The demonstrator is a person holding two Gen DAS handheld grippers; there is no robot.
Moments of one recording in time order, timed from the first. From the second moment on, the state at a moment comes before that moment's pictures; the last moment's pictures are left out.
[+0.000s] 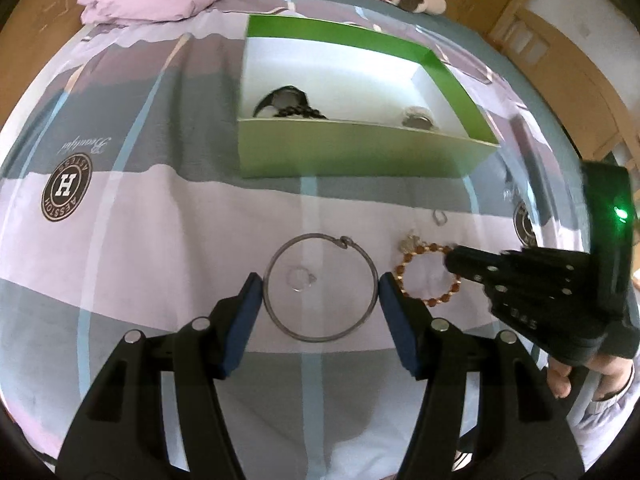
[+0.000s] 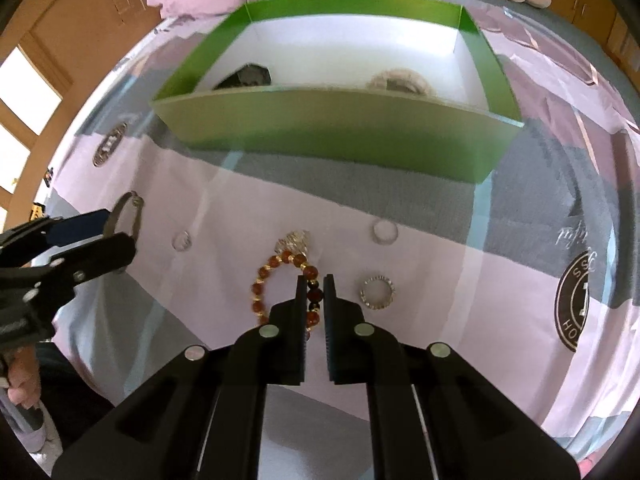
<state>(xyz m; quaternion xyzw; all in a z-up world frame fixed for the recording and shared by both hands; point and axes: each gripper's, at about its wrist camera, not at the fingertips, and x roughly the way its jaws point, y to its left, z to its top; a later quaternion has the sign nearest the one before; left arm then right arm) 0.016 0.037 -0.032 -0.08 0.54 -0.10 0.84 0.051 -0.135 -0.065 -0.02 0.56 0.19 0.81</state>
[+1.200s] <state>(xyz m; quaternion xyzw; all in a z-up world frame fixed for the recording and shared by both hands) 0.040 0.021 -0.034 -0.09 0.54 -0.09 0.83 0.061 -0.147 -0.032 0.02 0.53 0.19 0.83</state>
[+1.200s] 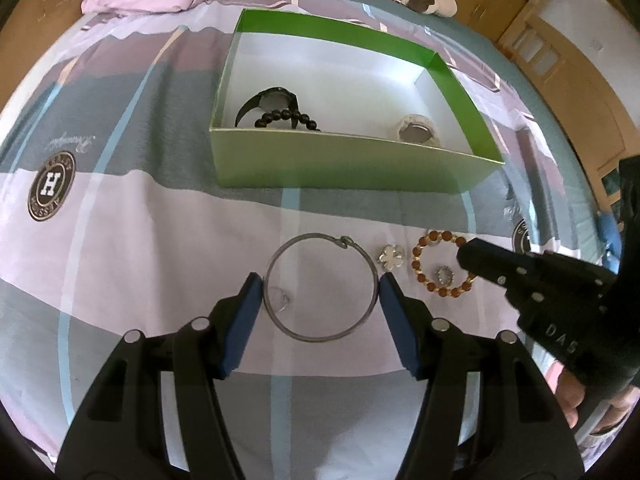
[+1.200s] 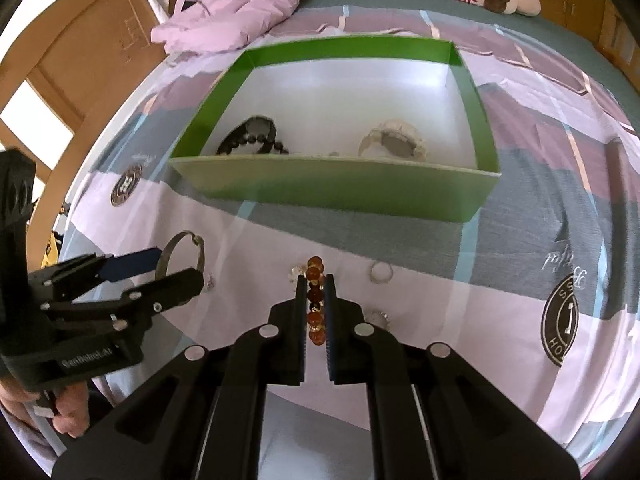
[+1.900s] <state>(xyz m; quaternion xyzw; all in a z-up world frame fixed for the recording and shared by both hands) 0.135 0.000 0.017 0.00 0.45 -0.05 0.89 0.136 -0.176 0.004 0.10 0.38 0.14 0.91</state>
